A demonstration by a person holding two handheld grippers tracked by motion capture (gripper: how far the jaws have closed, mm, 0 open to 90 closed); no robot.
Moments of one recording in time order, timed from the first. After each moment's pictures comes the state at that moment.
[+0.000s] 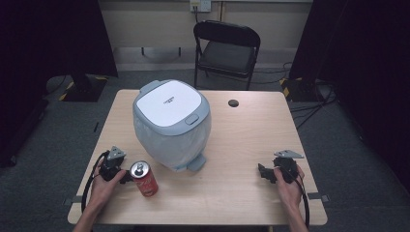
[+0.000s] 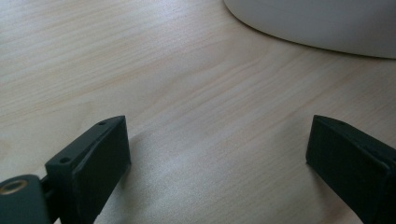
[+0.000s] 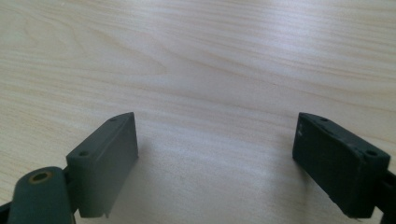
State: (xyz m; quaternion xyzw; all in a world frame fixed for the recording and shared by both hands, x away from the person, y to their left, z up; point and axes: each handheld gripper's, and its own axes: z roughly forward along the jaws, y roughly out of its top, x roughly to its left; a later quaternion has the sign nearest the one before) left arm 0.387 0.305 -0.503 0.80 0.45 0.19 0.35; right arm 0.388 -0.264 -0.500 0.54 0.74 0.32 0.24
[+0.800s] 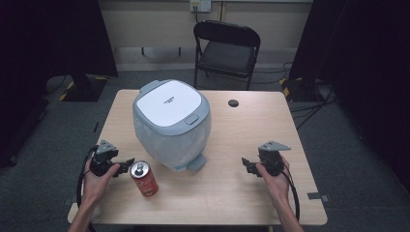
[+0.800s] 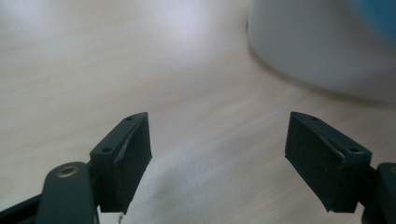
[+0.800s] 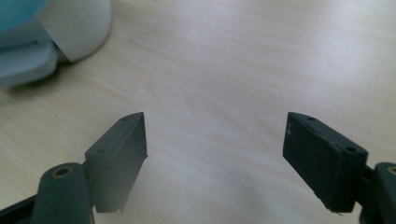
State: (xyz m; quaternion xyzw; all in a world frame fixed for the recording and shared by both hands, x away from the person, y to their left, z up) left arm 0.385 0.324 -0.458 0.76 0.48 0.22 0.38; right arm 0.395 -0.209 -0.457 0.45 0.78 0.38 0.22
